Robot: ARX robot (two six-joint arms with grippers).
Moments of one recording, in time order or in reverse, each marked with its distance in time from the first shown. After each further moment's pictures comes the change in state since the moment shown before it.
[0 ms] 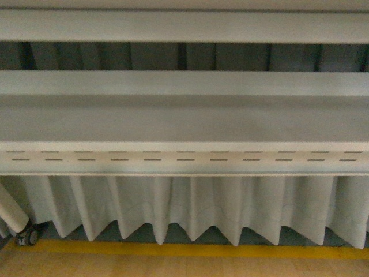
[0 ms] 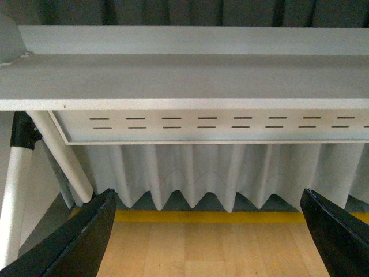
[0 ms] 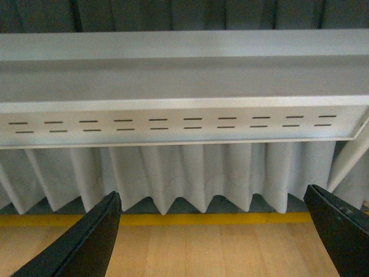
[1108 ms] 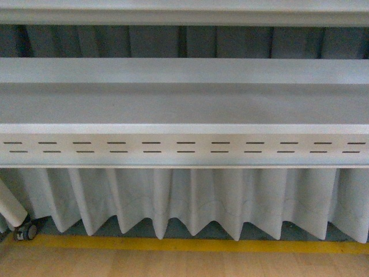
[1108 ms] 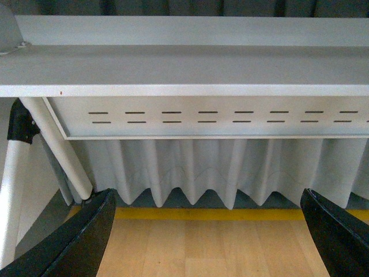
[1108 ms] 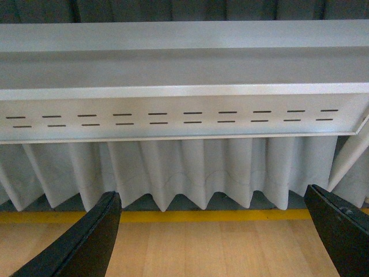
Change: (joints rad) left arm 0.000 0.000 0.000 0.001 0.000 0.000; right arm 0.000 0.000 0.000 0.002 0.000 0.000
